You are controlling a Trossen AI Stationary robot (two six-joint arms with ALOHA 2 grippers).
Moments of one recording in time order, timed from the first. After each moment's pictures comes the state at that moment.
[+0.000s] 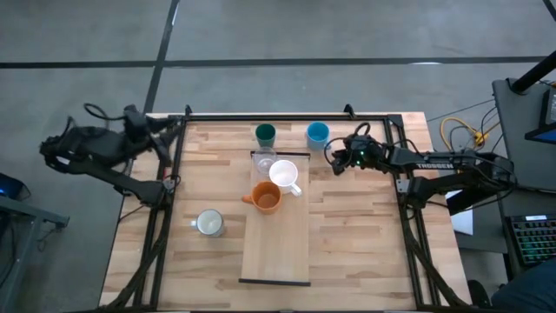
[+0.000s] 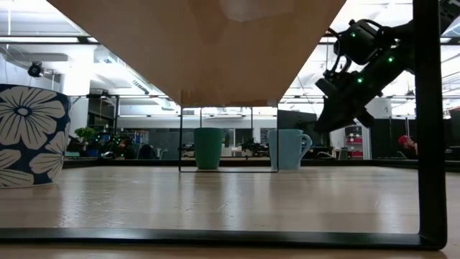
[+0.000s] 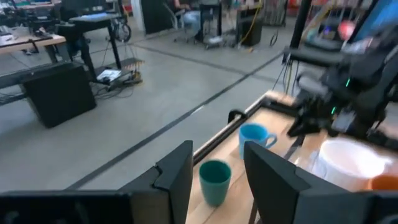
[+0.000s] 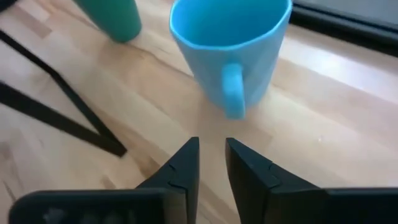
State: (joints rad) left arm -0.28 0.67 1.23 -0.92 -0.95 -0.30; right arm -0.41 1.14 0.44 0.01 0.18 0.45
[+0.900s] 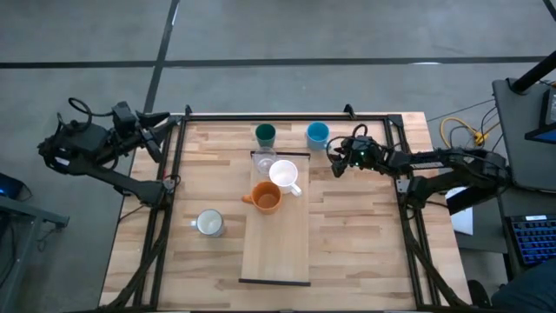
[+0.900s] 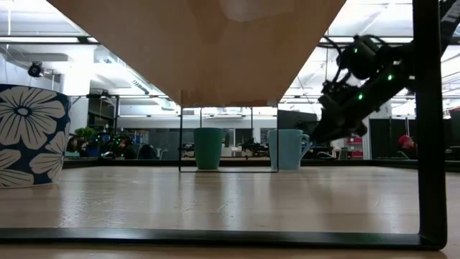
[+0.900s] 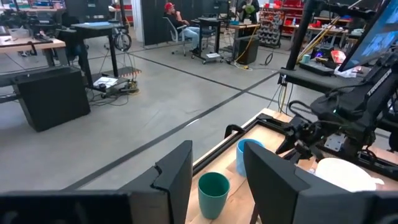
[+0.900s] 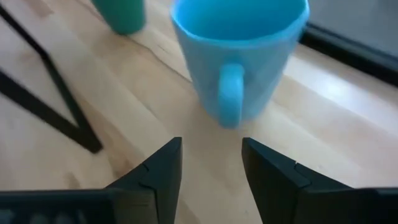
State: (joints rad) left arm -0.28 0.64 1.23 -0.89 -0.95 -0.27; right arm -0.47 1.24 0.34 0.29 0.13 0.24
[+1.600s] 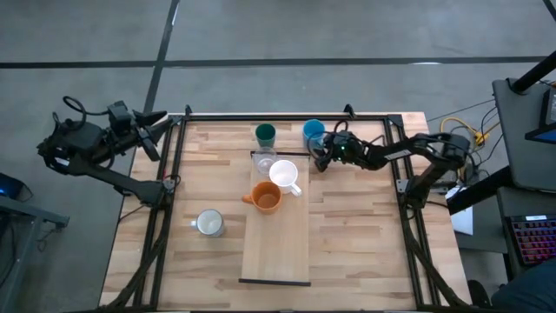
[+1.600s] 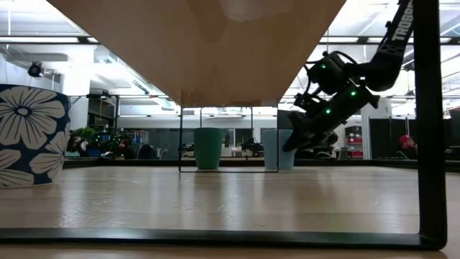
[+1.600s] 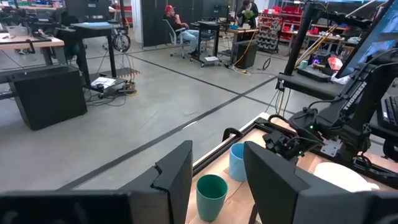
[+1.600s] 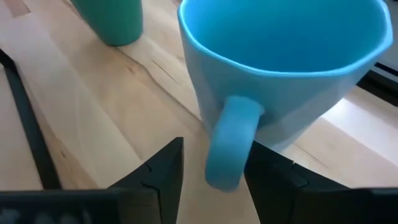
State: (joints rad) left arm -0.28 0.62 1.23 -0.89 -0.95 -0.28; right arm -0.49 1.62 0.51 0.51 0.13 0.18
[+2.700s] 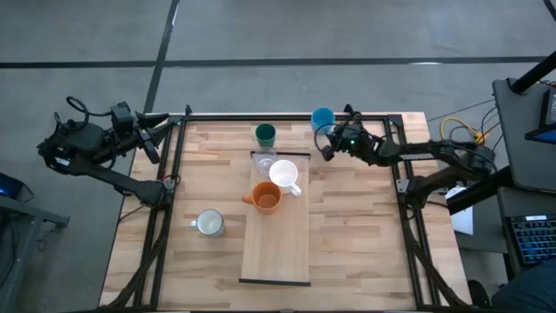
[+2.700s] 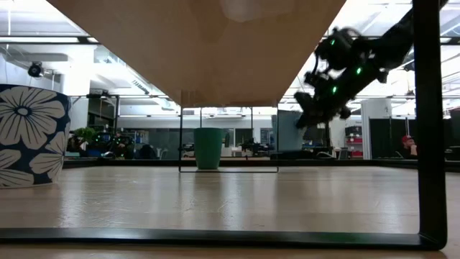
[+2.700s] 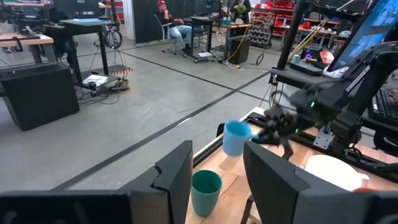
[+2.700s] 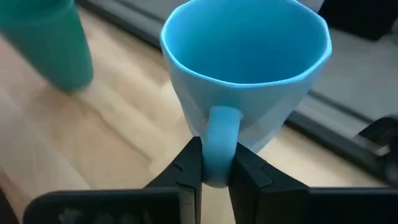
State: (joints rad) left arm -0.28 0.62 1.23 -0.90 -0.92 -0.28; right arm -0.49 1.38 0.53 0.29 0.33 0.17
